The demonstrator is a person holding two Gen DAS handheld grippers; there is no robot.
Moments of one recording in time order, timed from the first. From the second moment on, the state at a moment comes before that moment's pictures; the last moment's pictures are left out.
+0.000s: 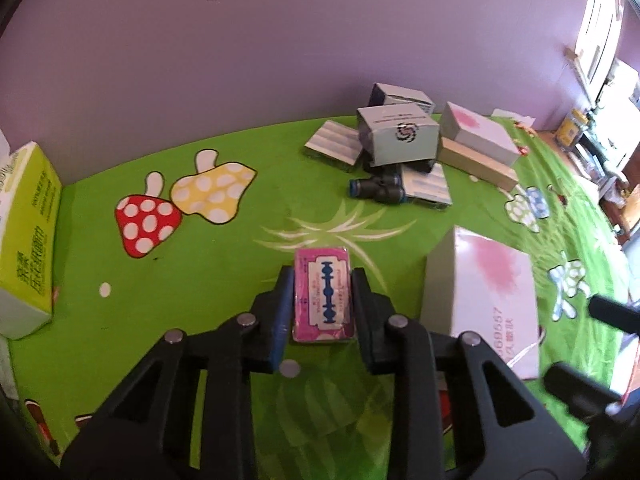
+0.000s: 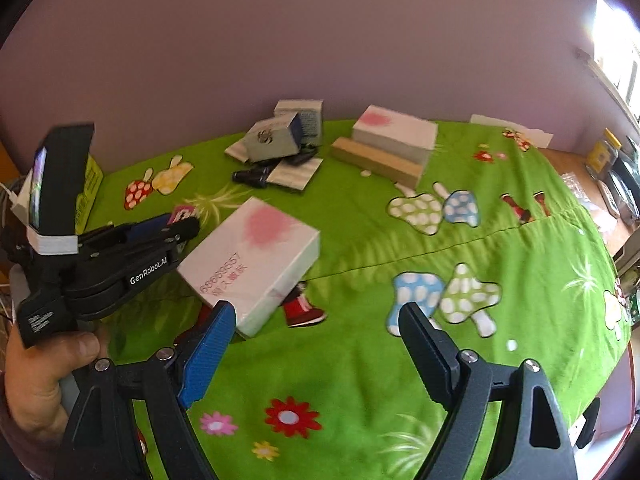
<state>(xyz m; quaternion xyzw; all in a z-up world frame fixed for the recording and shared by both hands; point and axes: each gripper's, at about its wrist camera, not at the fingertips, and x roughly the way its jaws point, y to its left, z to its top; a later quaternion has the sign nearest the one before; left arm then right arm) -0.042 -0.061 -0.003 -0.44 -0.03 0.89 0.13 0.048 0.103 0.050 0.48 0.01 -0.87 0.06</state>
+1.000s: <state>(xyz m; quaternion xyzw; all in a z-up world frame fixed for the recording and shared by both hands) -0.036 -0.104 0.014 -0.39 -0.15 0.90 0.13 -0.008 0.075 0.033 0.50 -0.09 -0.86 -0.01</state>
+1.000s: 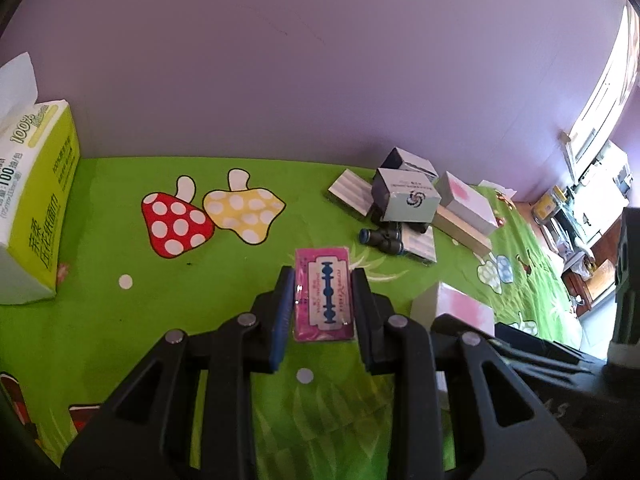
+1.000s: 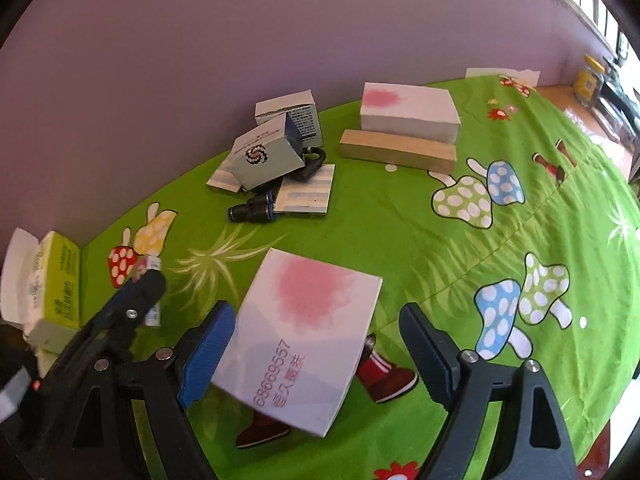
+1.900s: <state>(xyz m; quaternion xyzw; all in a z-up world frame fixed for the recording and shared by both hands) -0.037 -0.103 0.015 -0.38 -0.17 0.89 0.15 -0.009 0.055 0.018 0.49 -0.01 -0.87 0.00</state>
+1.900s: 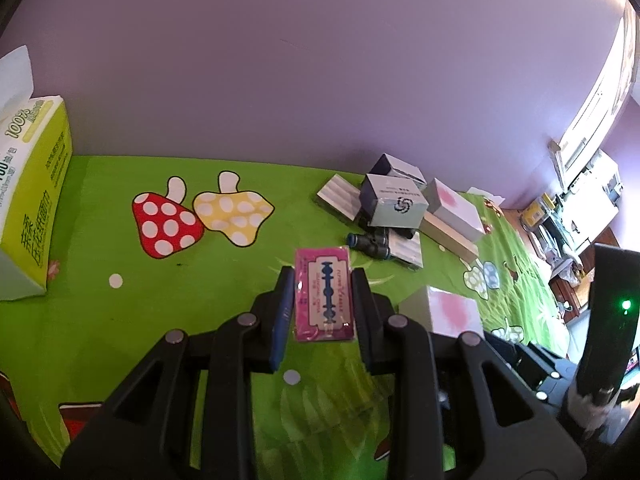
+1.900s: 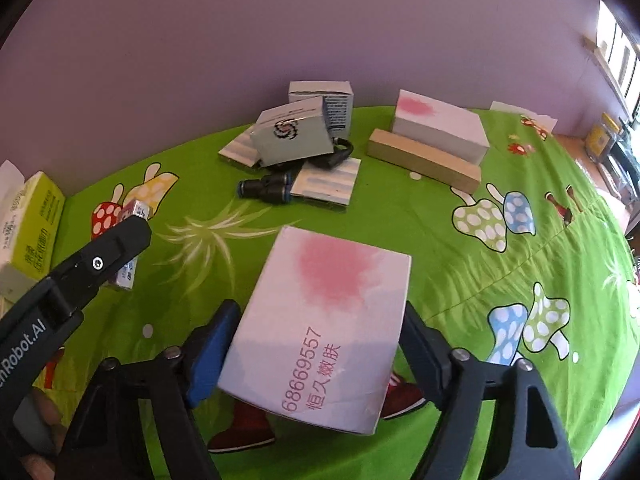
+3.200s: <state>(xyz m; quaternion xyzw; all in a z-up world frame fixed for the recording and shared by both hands) 0.066 0.114 0.035 -0.41 -0.09 0.82 0.38 0.107 0.285 0.049 0.42 -0.02 -0.90 -0.14</state>
